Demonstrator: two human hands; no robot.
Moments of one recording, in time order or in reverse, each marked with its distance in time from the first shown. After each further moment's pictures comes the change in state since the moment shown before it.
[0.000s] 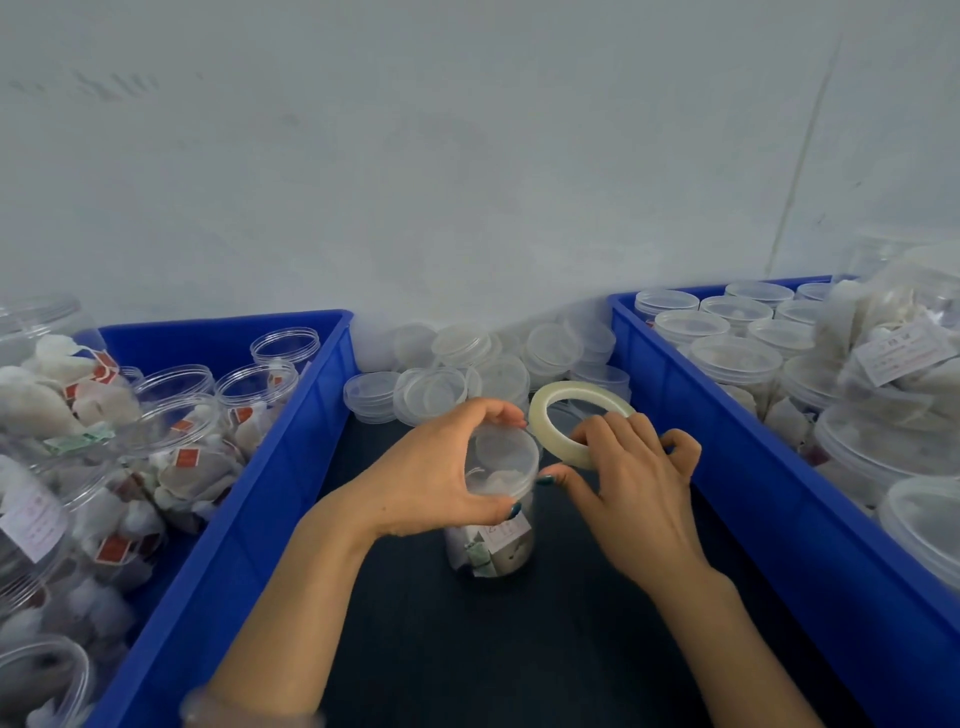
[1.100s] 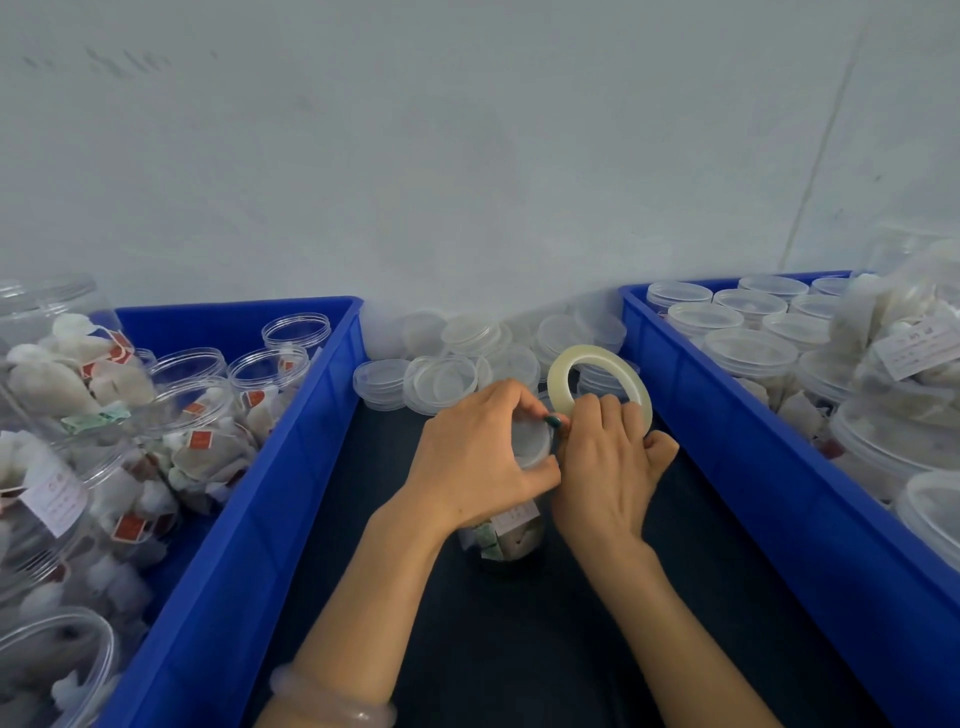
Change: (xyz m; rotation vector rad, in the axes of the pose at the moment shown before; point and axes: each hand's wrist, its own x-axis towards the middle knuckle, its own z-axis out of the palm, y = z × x) left_hand 0.016 0.009 0.033 0.207 0.353 0.018; right_hand 0.017 -0.041 0.036 -0.132 0.049 0.341
